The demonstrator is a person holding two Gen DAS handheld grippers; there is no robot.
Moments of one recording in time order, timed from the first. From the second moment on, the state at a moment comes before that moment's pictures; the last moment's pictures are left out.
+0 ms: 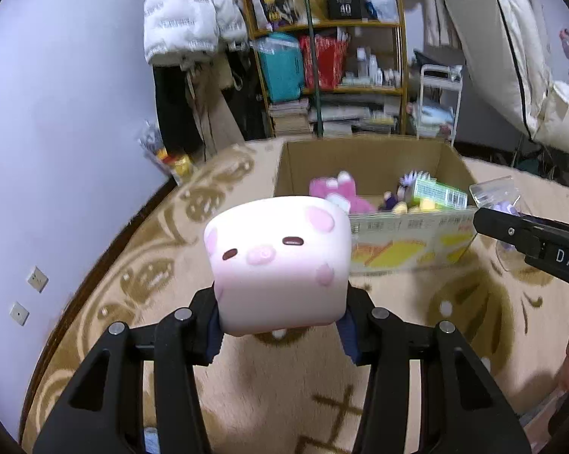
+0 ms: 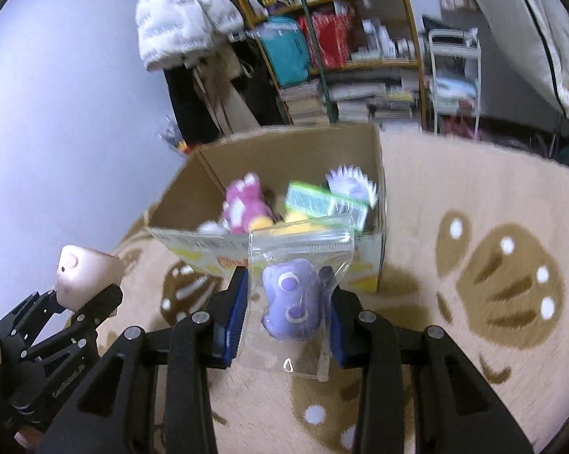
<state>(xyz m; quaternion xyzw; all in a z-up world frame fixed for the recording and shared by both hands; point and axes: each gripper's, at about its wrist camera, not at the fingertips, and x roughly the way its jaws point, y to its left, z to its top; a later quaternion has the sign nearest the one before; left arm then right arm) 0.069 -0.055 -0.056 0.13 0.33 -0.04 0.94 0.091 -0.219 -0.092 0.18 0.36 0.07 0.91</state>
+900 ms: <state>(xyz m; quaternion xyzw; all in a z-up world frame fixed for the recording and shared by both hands) 0.106 -0.081 0.032 0.15 0.16 -0.03 0.97 0.109 -0.240 0.008 0.14 0.20 0.05 0.97</state>
